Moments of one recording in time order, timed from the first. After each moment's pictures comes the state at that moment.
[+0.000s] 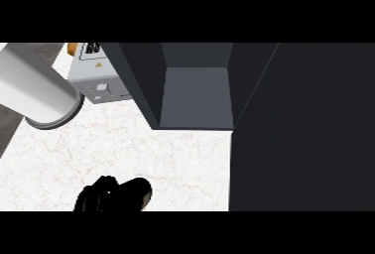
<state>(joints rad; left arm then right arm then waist) 0.10 0.13 -0.14 -0.96 0.41 -0.25 -0.88 0.06 -0.07 -0.07 -2.34 -0.25 0.26 0.40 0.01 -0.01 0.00</state>
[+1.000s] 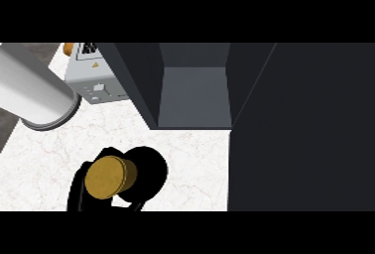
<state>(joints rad) 0.19 0.06 -0.28 -1.74 0.41 0.06 -0.35 0.06 -0.06 -0.06 -2.32 -0.25 0.28 0.39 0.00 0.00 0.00</state>
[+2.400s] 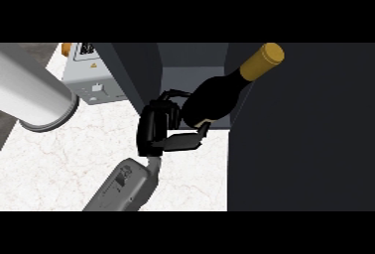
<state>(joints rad) -0.42 0.00 -0.42 -1.28 0.36 0.52 -0.31 0.06 -0.05 -0.06 -2.27 -0.22 0.29 0.33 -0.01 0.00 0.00</state>
